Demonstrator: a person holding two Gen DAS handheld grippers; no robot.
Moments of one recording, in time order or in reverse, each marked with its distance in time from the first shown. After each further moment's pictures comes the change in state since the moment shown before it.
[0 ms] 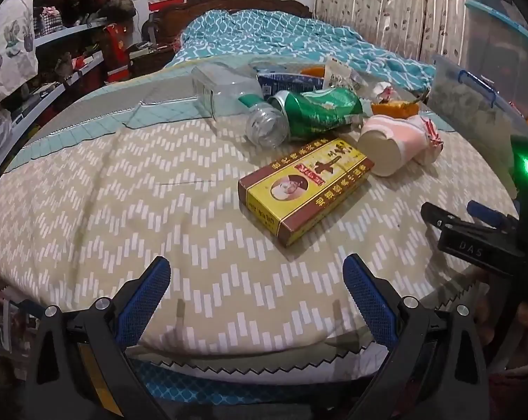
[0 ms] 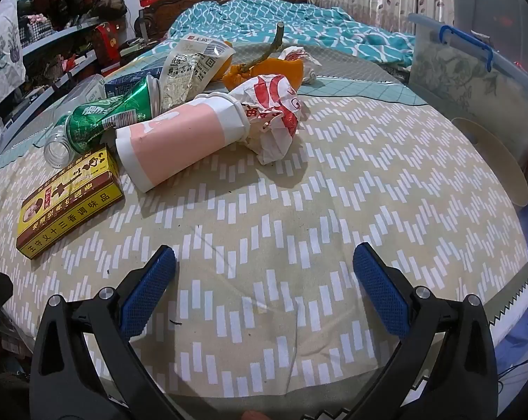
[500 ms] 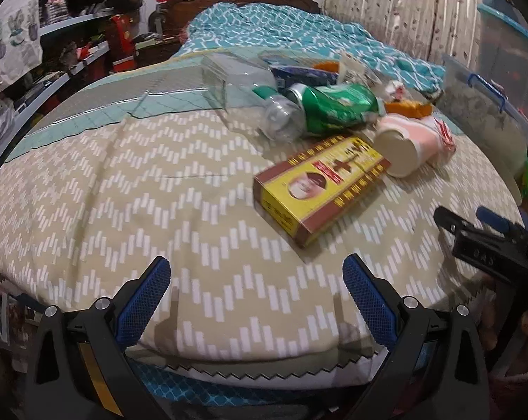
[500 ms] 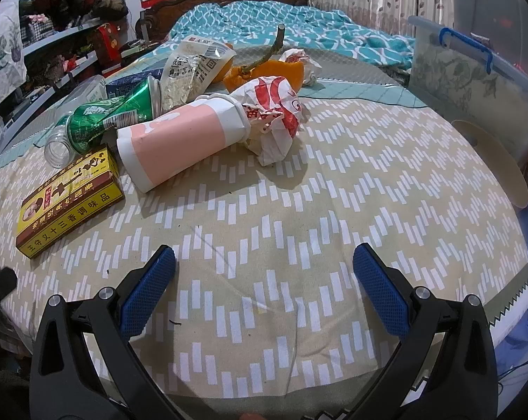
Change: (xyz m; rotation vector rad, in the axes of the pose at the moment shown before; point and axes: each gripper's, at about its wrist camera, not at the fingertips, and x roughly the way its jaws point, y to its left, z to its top) left arm 0.008 0.015 0.002 -0.044 0.023 0.001; right arm -0.002 0.000 -0.003 -0.005 -0.010 0.001
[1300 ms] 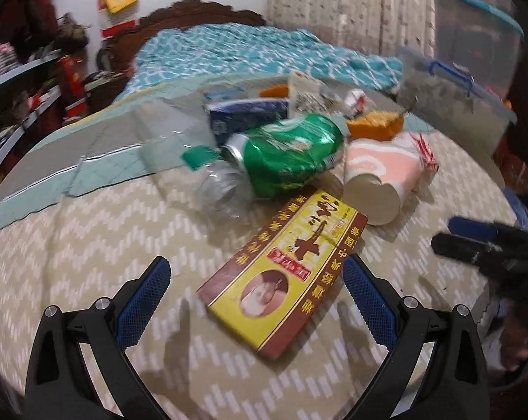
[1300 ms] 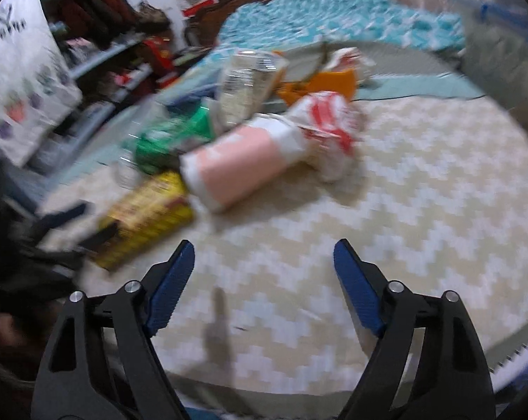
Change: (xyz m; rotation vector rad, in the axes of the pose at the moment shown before) left arm 0.047 -0.033 0.054 0.226 -0.027 -0.123; right arm 0.000 -0.013 0.031 0.092 0.060 0.424
